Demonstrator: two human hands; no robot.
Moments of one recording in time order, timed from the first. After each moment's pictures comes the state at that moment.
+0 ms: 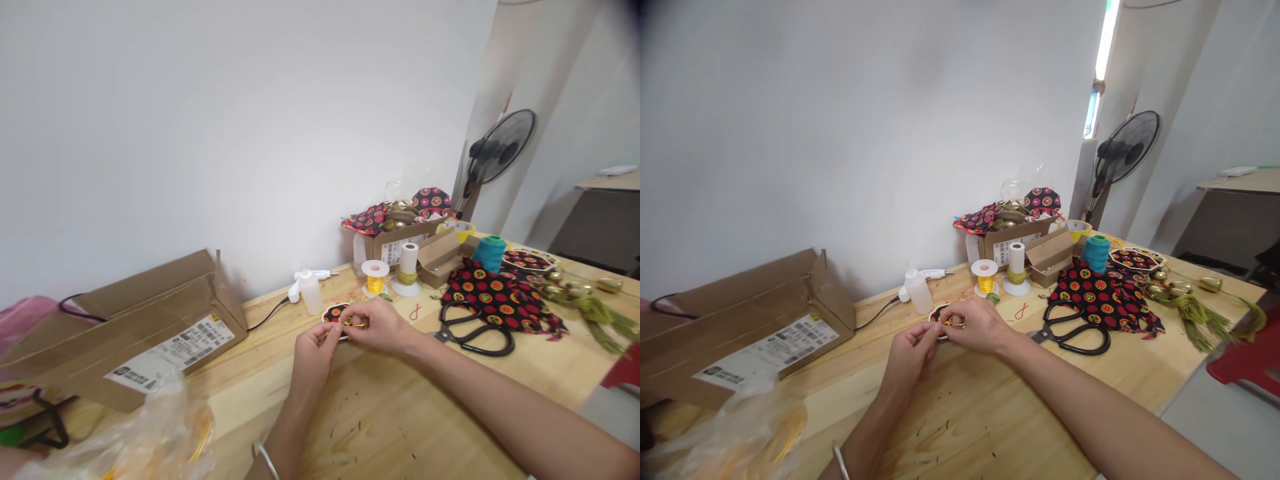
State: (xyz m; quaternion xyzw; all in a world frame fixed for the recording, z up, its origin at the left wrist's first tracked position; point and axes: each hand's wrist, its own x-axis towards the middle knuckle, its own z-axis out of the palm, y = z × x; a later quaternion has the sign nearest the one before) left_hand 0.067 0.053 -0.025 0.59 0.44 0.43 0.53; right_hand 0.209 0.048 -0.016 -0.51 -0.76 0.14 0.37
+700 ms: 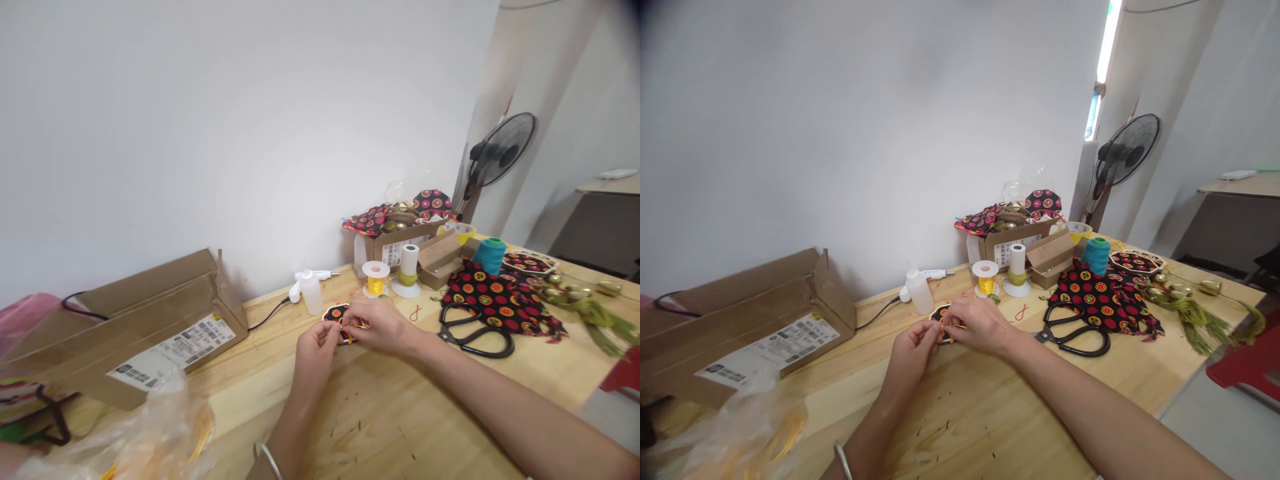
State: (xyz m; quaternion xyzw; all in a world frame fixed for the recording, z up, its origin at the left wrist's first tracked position) left_hand 0.067 0.054 -0.026 0.62 0.41 0.44 0.51; right_hand 0.215 0.051 -0.018 -0.47 -0.82 0.03 0.33
